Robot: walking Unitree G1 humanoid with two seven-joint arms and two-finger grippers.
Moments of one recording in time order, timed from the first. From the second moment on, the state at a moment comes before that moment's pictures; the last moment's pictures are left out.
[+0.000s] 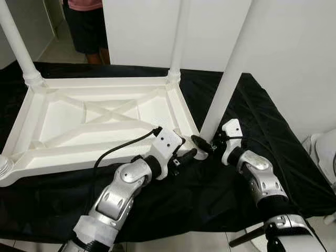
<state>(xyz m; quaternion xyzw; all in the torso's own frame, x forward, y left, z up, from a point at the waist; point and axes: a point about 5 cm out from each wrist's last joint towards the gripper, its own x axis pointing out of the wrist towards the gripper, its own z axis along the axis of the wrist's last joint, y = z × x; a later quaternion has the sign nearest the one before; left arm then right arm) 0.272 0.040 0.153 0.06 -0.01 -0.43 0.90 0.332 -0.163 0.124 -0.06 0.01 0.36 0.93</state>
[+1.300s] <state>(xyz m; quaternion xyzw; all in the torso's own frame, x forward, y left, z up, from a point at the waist) 0.267 0.032 0.152 0.05 -0.01 -0.44 0.90 0.321 -0.132 0.120 0.01 0.02 -0.02 1.00</state>
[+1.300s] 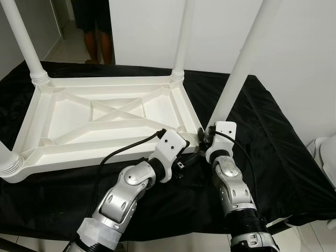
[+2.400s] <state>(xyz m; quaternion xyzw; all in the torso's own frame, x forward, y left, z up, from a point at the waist) 0.268 0.037 0.151 0.05 0.00 -0.43 0.90 0.347 -0.155 0.131 -0.10 0.01 0.36 0.93</state>
